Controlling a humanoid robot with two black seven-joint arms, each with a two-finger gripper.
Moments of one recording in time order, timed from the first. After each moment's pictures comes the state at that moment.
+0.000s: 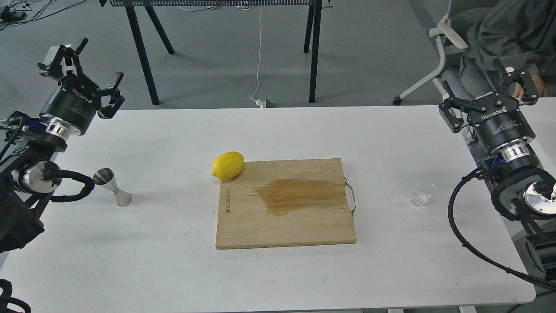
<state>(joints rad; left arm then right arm) -0.65 0.48 -0.92 -0.65 0.35 -0.49 -0.49 0.37 -0.43 1.26 1.01 0.26 0.49 0.00</state>
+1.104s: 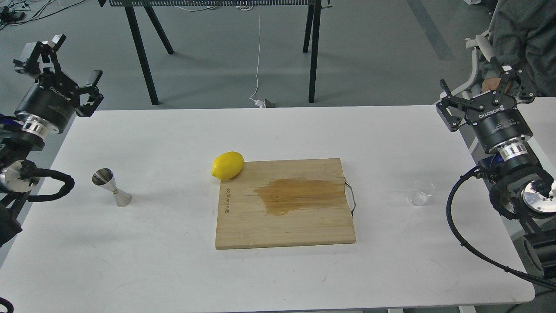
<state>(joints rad) -0.65 0.59 -0.91 -0.62 0.44 -0.49 -0.49 0.38 -0.43 1.25 1.02 0.26 0.49 0.00</state>
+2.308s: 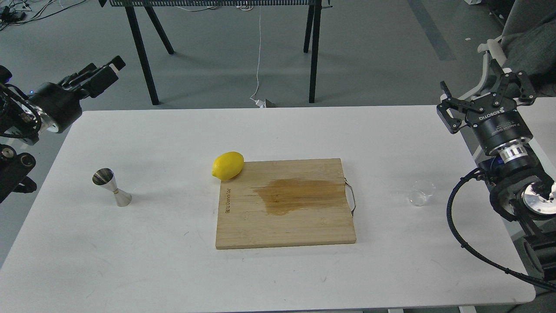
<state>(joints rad) -0.61 0.71 -0.85 -0.89 1.61 0.09 -0.49 0.37 -0.43 1.25 1.02 0.26 0.49 0.01</state>
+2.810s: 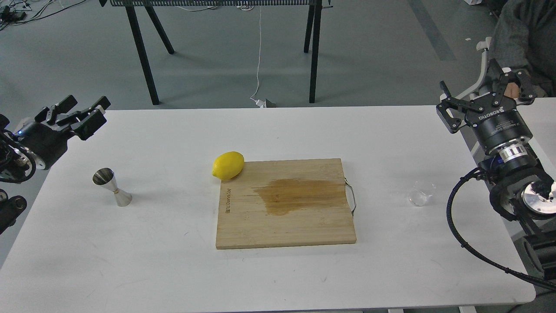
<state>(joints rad) -0.46 0.73 -0.85 -0.88 1.71 0.26 -0.49 0.38 -0.43 1.25 1.01 0.26 0.49 0.00</state>
